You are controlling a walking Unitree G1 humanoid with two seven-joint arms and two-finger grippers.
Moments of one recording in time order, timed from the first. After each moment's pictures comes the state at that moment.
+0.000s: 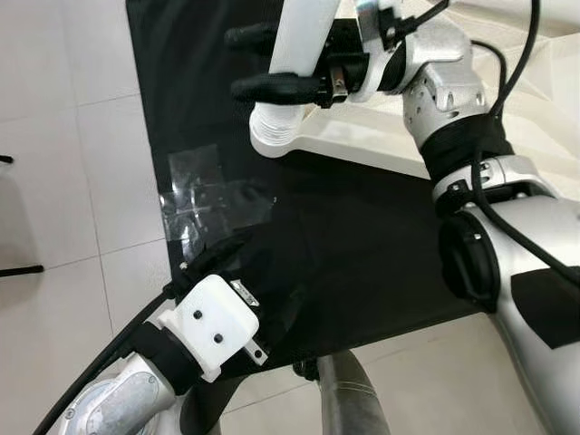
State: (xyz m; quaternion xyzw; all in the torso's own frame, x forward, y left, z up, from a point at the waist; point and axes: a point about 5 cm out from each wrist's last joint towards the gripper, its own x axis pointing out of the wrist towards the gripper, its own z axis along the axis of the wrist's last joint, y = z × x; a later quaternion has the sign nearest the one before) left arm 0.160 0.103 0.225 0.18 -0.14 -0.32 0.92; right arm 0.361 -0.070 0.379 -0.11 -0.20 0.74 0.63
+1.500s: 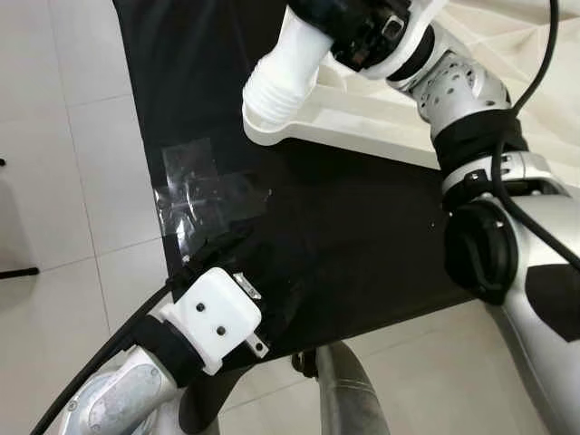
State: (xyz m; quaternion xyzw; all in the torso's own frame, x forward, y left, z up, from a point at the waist) left arm 0.164 0.102 0.229 0.19 -0.14 -0.32 0.92; right arm 0.372 -0.093 0.397 0.11 -0.25 0.67 0.69
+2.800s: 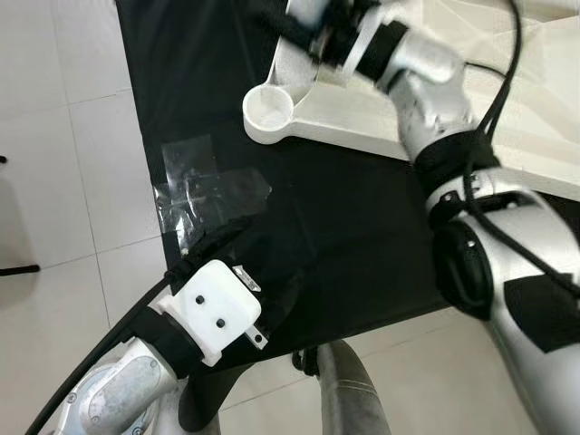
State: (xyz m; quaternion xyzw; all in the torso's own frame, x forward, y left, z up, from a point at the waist) left arm 0.168 0.104 0.233 0.20 -0.15 -0.31 0.92; right arm 0.380 -0.072 0.378 -0.18 -0.29 0.53 0.78
